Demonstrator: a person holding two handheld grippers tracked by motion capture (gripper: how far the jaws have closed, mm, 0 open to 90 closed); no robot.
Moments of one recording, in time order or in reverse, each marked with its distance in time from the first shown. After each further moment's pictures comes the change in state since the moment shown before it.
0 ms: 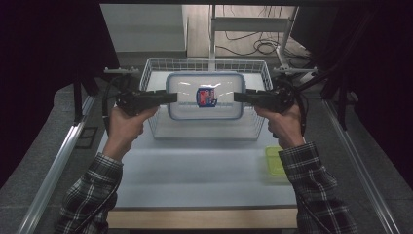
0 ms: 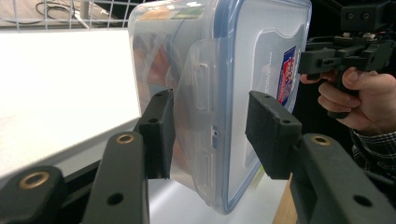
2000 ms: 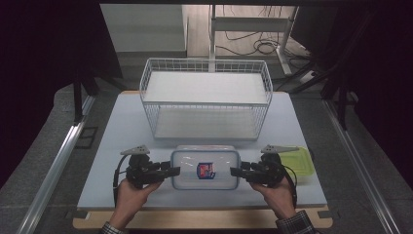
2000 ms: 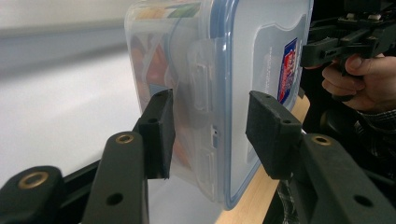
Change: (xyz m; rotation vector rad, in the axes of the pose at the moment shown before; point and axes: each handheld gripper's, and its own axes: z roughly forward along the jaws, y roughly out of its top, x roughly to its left) left arm -0.004 -0.192 0.017 0.145 -0.031 -0.075; right arm 0.007 -0.195 0.004 0.166 0.015 0.092
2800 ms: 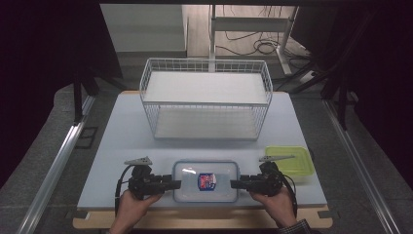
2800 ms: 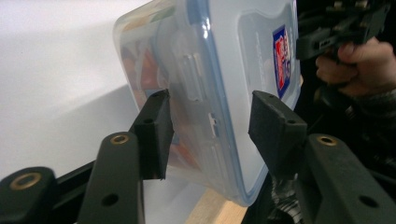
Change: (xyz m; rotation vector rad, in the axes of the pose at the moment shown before) left arm 0.010 -0.037 0.012 0.074 -0.063 -0.095; right arm -0.012 -0.033 0.008 0.115 0.047 0.132
